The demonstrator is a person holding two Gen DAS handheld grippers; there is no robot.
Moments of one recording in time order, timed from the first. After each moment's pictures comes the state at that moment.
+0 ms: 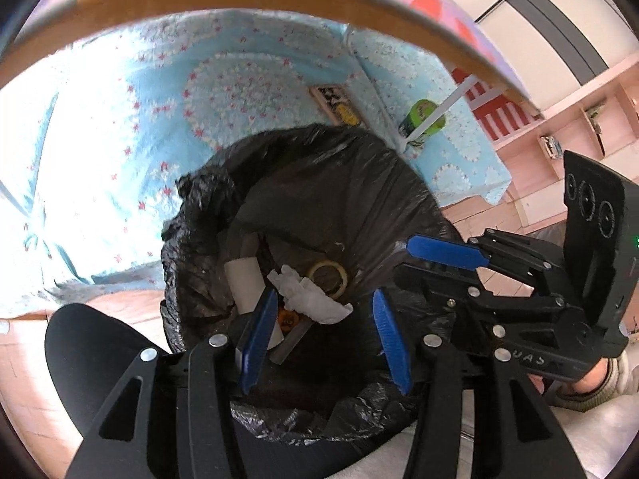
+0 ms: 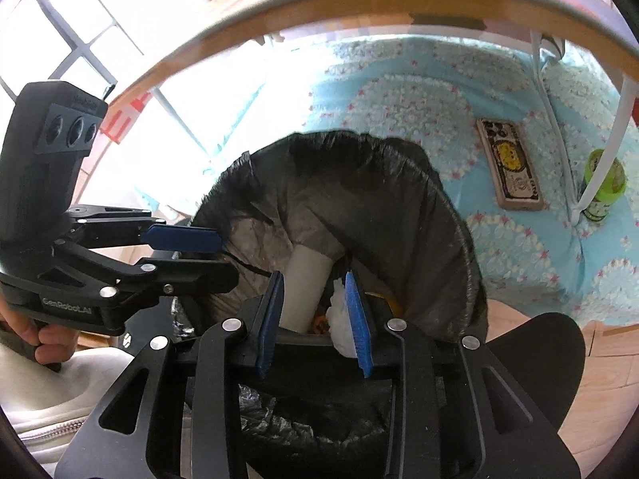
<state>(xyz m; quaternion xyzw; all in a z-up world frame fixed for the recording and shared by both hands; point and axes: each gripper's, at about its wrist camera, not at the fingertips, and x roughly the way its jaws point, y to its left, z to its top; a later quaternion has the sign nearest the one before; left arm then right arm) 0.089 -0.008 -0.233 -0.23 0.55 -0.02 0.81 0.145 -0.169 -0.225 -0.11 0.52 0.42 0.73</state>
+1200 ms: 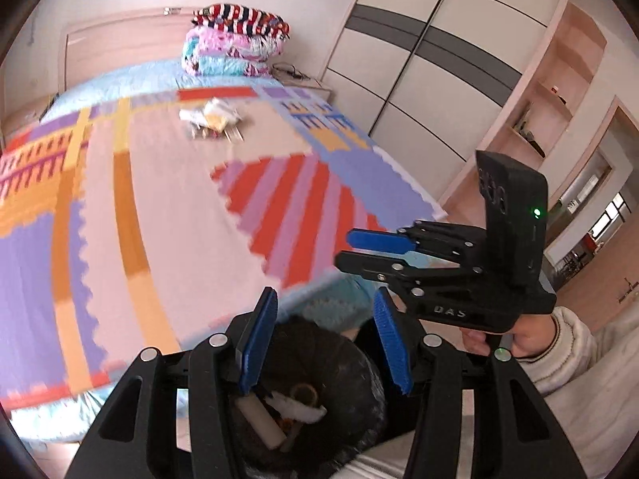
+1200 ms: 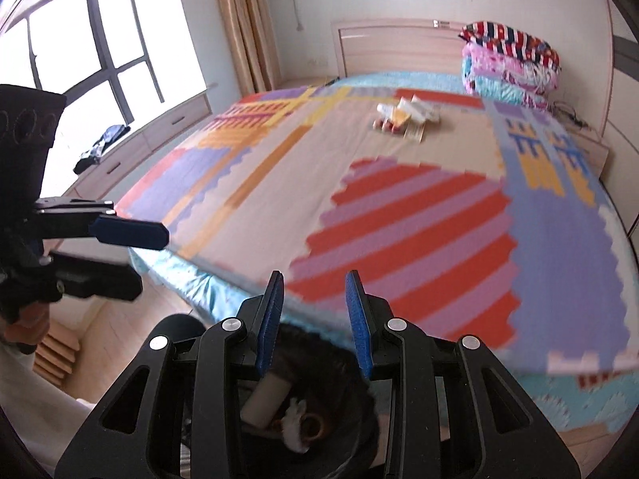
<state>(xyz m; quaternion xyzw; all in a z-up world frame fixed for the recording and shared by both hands) 0.117 0.015 -0.060 -0.15 0.38 -0.08 0.91 0.219 -0.149 -0.093 -0.13 0.36 0.45 0.81</state>
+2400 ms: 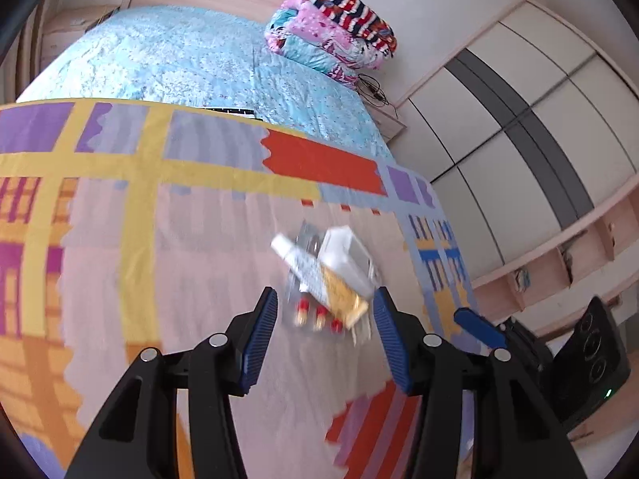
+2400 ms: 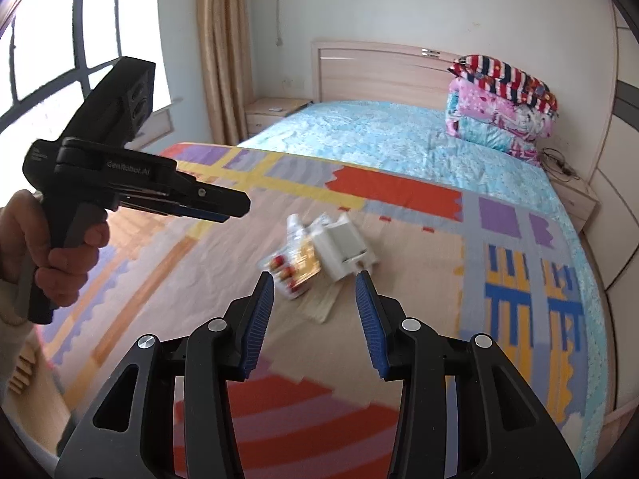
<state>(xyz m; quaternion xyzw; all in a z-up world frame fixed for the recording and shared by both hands) 0.364 0.223 -0.080 -0.34 0.40 0.00 0.85 0.405 -0.050 -0.063 -0.18 0.32 0.42 0.83</state>
